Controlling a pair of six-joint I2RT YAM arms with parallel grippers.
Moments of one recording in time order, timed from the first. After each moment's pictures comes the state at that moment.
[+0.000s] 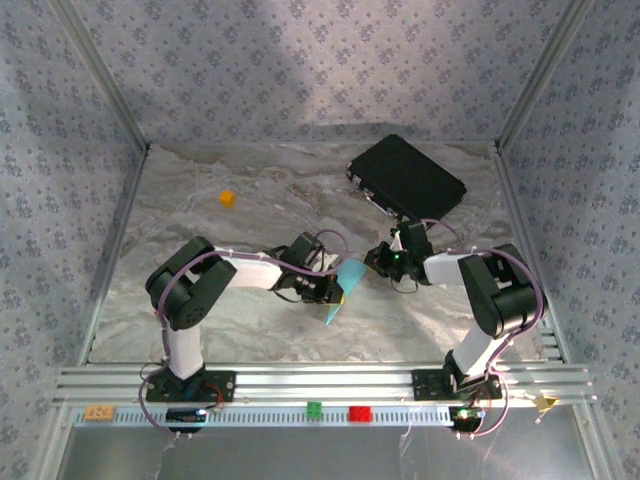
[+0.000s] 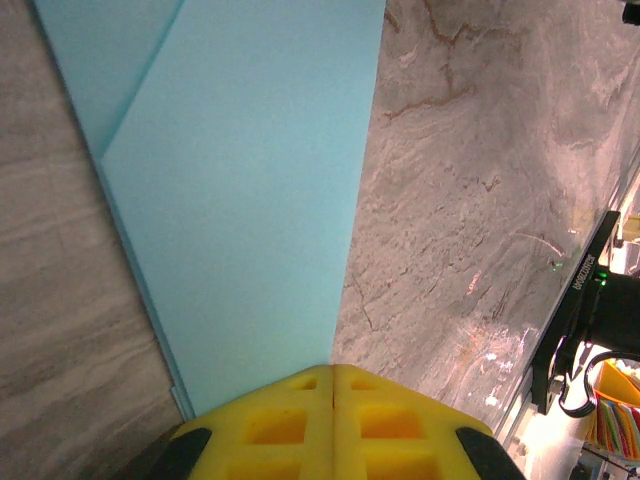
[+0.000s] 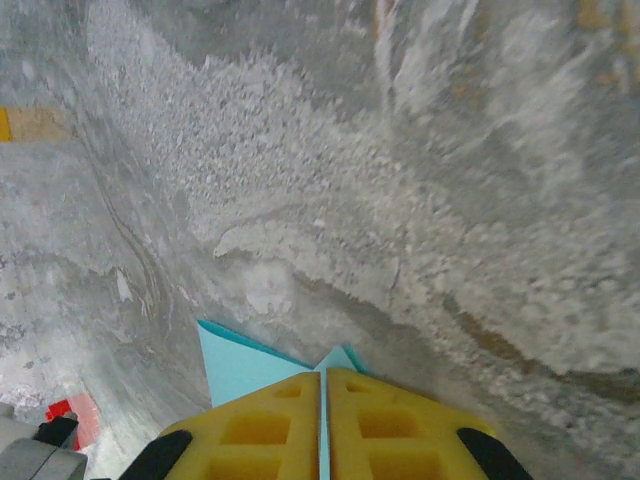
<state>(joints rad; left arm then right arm) -0.81 1.87 0.89 -0.02 0.65 -0.66 0.31 1.66 0.61 0.19 -0.47 0.87</state>
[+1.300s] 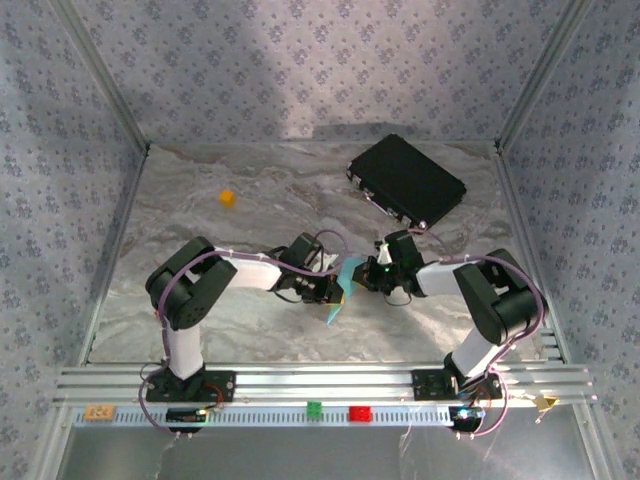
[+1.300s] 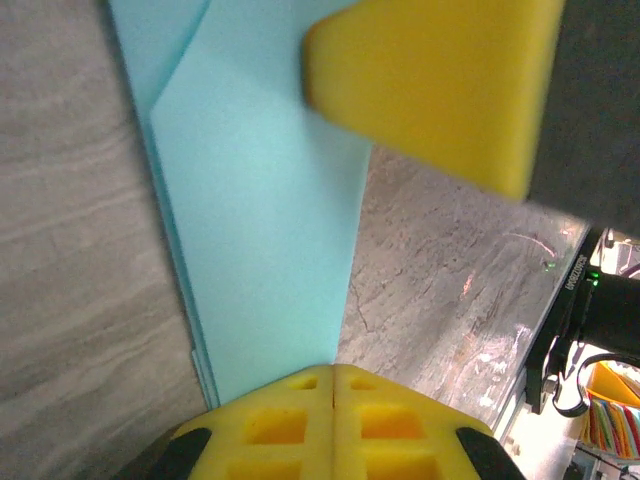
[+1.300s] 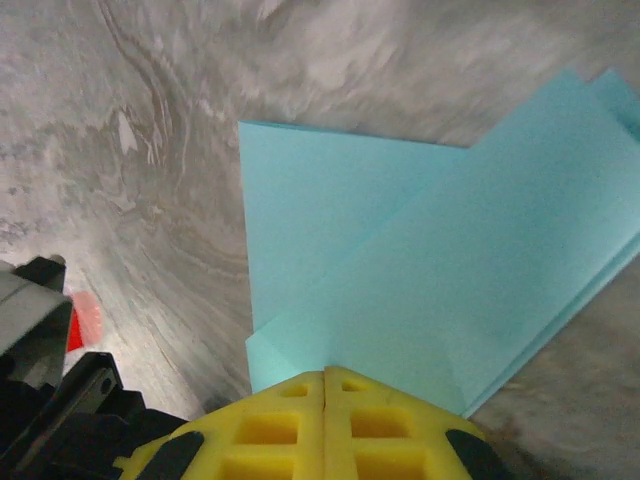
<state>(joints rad) -0.81 1.87 0.88 0.01 0.66 -0.67 0.42 1.64 0.55 0.22 -0.55 0.87</state>
